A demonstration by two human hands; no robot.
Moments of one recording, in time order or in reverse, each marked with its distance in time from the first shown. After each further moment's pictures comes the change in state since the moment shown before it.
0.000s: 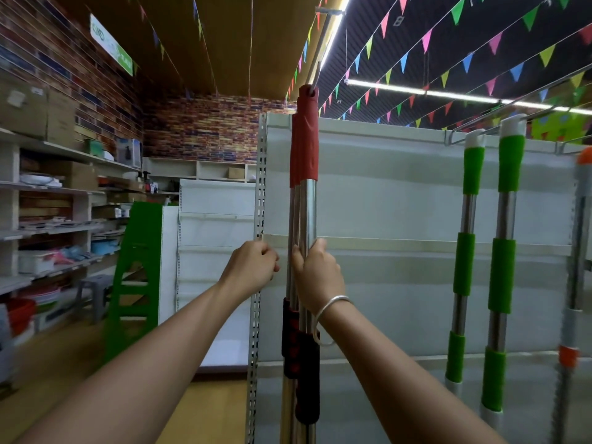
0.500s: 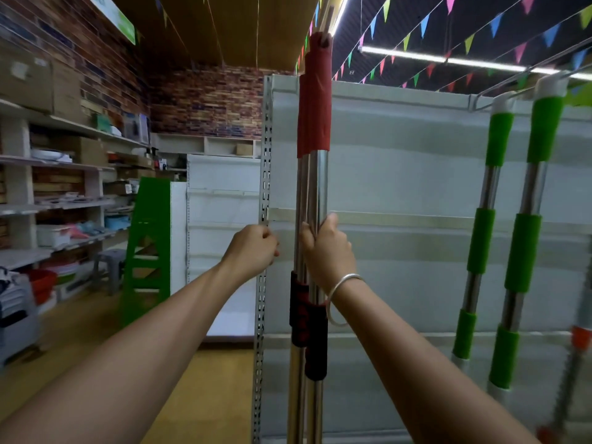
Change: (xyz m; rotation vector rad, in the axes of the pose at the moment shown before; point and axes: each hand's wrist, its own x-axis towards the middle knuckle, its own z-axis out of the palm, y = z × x) left_hand 0.006 -0.023 0.007 0.032 -0.002 -0.051; right_hand 0.008 0.016 0.009 0.011 0.022 -0.046
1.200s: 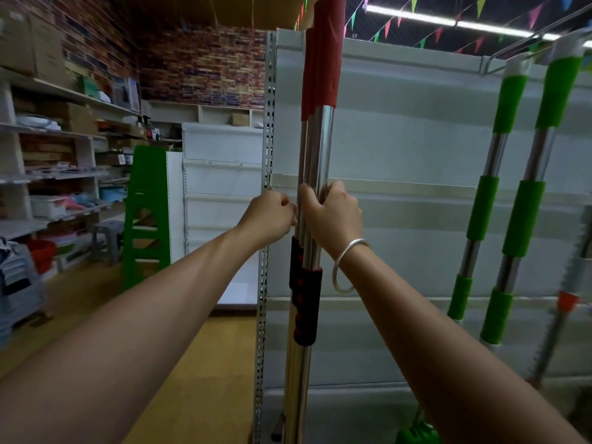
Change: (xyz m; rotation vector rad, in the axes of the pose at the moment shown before) left_hand -0.016 0.008 0.009 -0.035 -0.106 0.047; right_hand -0.014 -0.006 -0.004 0.045 0.052 0.015
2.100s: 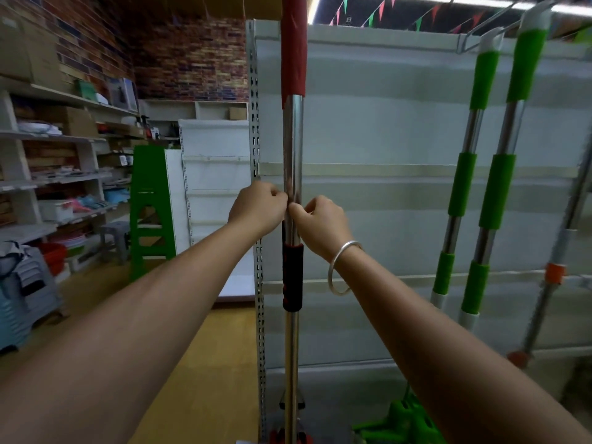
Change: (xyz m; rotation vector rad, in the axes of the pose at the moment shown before) left_hand -0.026 0.014 0.016 0.167 0.132 -0.011; right_hand -0.034 0.028 -0.011 0.029 -0.201 0.095
